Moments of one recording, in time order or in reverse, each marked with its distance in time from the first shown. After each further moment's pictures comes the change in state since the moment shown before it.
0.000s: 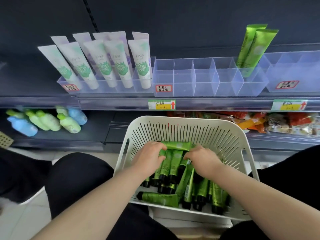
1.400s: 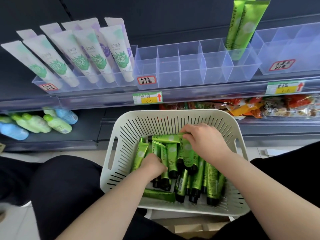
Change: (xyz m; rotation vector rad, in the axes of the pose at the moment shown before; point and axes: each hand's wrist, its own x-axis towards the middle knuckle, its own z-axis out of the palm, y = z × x) left_hand 0.016 0.019 0.060 -0.280 -0.371 -0.662; right_hand -0.017 0.017 -0.042 0.343 0.417 0.095
